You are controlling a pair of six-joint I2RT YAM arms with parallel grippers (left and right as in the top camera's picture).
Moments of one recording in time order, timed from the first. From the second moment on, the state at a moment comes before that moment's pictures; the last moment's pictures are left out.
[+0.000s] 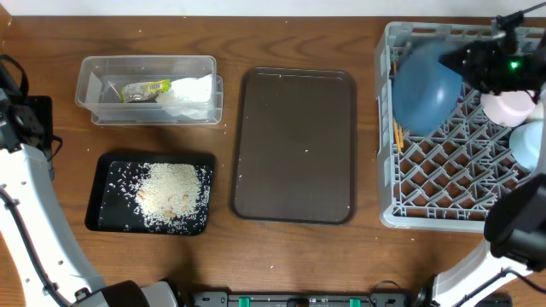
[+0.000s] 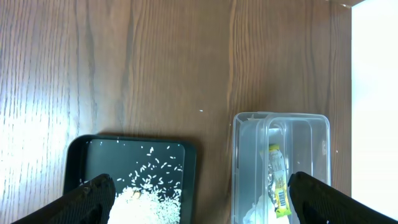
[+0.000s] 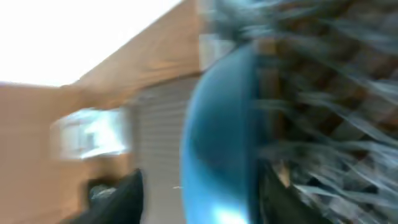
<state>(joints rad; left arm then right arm) 0.51 1.46 1.63 -1.20 -0.26 -1.11 -0.38 1.91 1.85 -1.07 -0.70 0.17</state>
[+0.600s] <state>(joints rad) 0.51 1.46 1.63 -1.20 -0.26 -1.11 -0.32 1.73 1.85 -1.07 -0.25 0.29</state>
